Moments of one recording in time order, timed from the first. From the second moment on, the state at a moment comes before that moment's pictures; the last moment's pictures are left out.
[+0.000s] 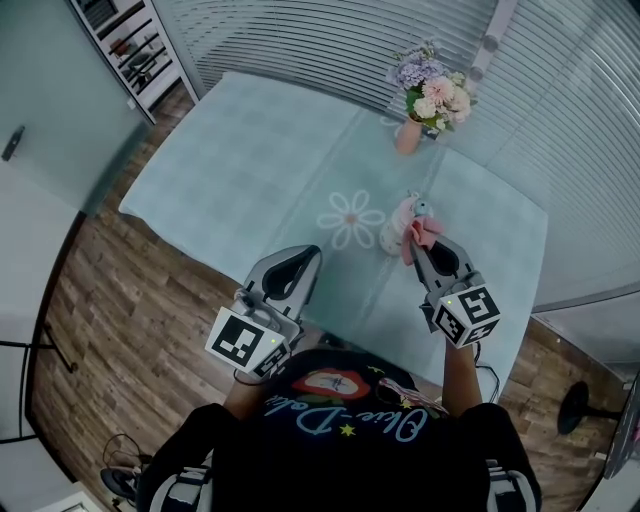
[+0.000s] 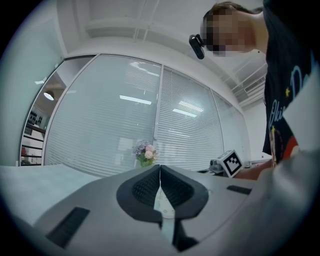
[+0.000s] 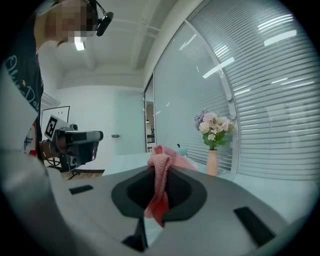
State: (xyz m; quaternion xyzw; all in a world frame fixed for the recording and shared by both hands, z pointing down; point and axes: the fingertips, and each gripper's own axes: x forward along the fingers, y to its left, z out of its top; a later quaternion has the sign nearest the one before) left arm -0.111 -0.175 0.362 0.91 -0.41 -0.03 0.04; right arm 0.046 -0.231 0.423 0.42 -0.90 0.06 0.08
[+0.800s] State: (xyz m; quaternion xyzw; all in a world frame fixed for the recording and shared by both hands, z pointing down) left arm -0.111 -0.183 0.364 0.91 -0.41 -0.03 0.04; right arm 0.030 -0.229 0.499 0.39 -0.90 0.12 0.16
